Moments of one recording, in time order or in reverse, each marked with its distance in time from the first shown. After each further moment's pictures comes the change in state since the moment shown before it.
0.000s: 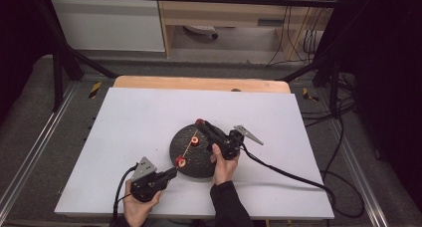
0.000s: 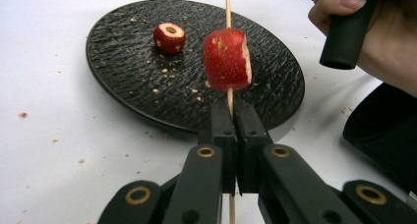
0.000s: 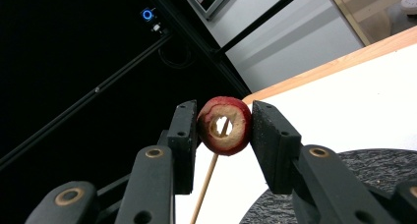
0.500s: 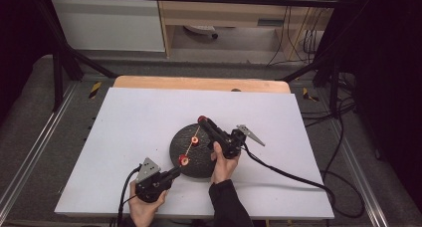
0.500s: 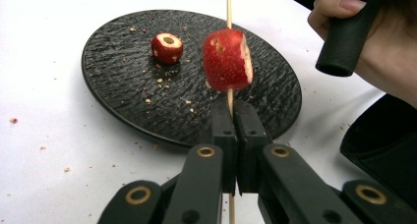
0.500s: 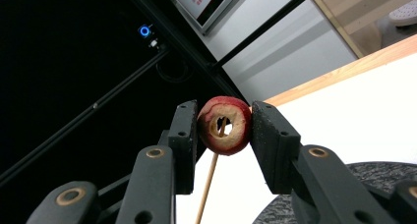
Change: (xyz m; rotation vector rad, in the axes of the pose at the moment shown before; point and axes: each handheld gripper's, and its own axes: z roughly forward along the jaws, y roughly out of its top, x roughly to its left) left arm -0.012 0.000 0.004 -0.044 0.034 -0.025; right arm 0.003 0.004 -0.001 -0.057 -0.017 0.016
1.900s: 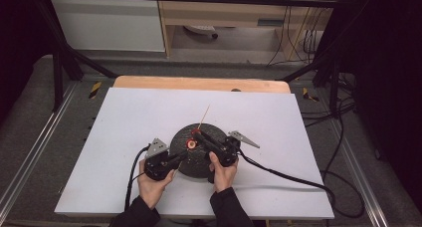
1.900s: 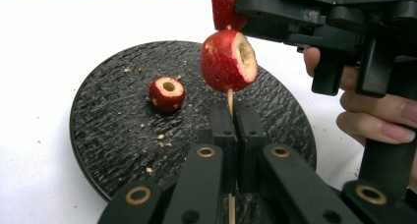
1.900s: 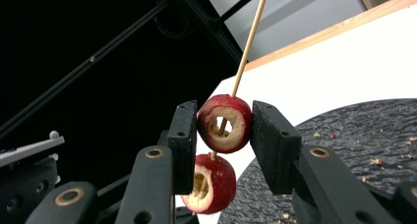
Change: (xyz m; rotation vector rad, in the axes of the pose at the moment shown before) left arm 0.016 0.041 0.034 0.015 -0.036 0.013; right arm 0.001 -0.020 -0.006 0.181 0.006 -0.035
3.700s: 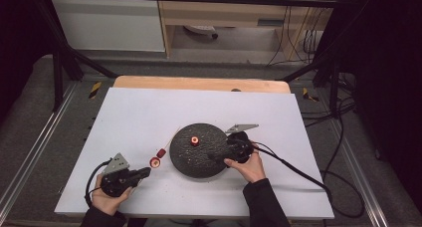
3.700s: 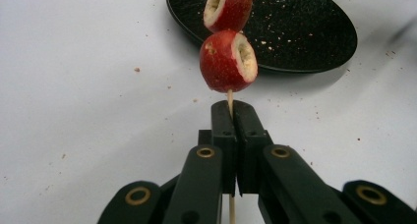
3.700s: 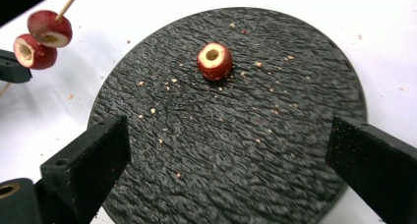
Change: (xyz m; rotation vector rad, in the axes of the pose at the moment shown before) left arm 0.063 -0.047 -0.083 0.138 -0.002 0.099; right arm -0.016 0.043 -0.018 0.625 -0.205 -0.454
